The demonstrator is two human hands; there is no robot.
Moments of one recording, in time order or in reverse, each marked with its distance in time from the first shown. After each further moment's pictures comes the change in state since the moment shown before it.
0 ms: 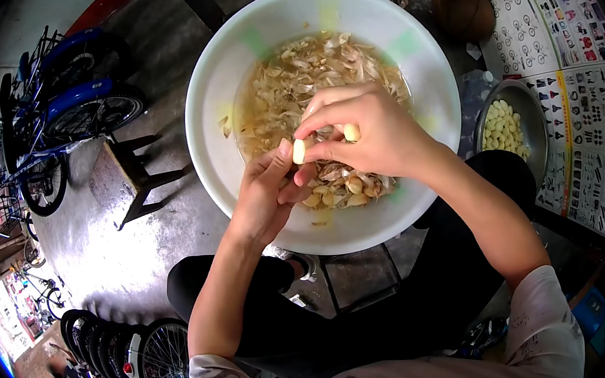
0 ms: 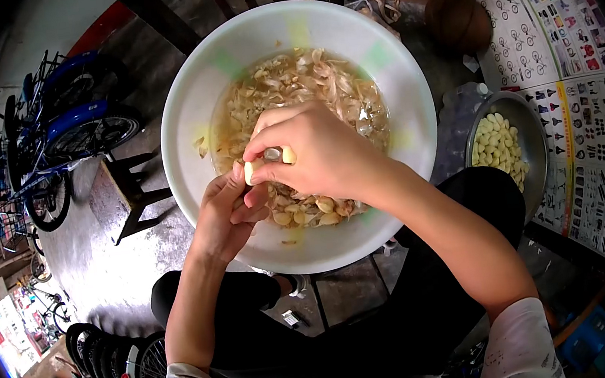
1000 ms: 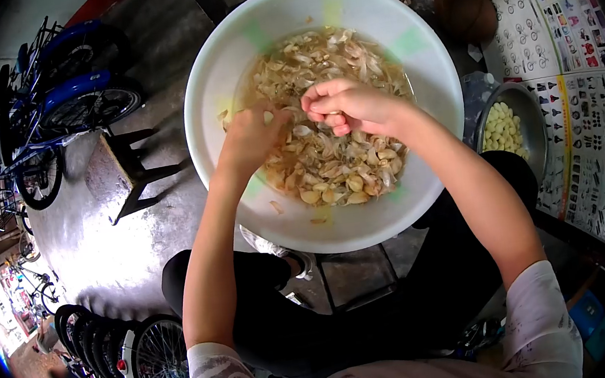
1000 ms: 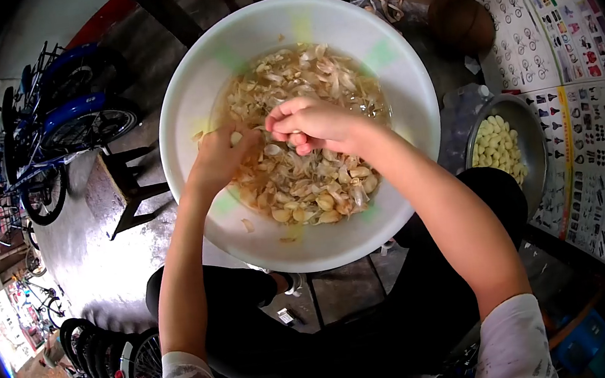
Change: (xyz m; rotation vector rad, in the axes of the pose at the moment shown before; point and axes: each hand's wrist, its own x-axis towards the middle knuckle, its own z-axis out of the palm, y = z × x) left_hand 0.070 0.022 -0.046 1.306 0.369 0.139; right_hand 0.007 0.086 0.009 0.564 -0.281 0.984
